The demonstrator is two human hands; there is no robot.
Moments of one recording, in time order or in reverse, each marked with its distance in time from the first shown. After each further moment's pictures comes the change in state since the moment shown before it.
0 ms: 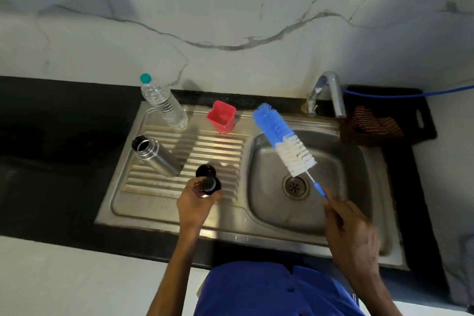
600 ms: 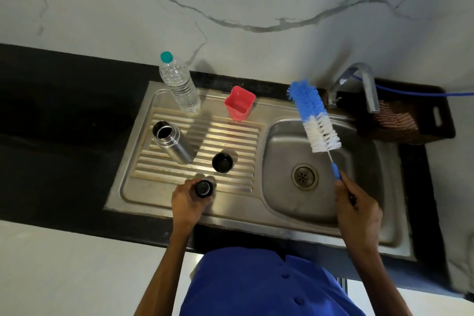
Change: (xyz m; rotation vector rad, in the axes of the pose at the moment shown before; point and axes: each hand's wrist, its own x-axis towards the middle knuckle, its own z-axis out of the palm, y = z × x) left_hand 0.044 -0.092 -0.050 0.227 -0.082 0.042; right_hand 0.013 -0.042 0.041 0.329 0.017 0.296
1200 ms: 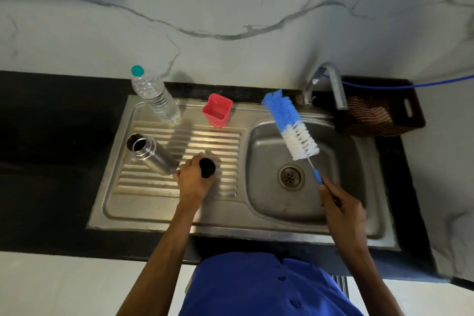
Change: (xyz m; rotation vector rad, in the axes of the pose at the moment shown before) left_hand 0.049 0.091 0.034 0.391 -0.060 0.162; right_hand 0.000 0.013 -0.024 0.067 -0.124 0.041
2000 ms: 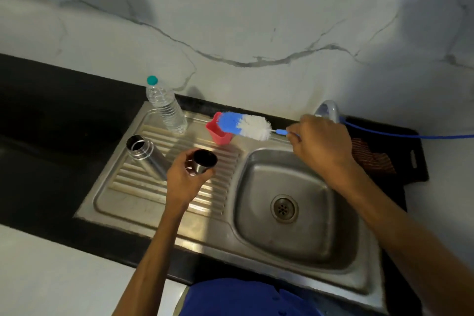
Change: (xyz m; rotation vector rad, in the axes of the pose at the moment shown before) left_hand -0.032 0.060 -0.036 -0.641 0.341 0.069; right_hand 0.139 -0.161 -0.008 -1.104 -0.145 -0.777
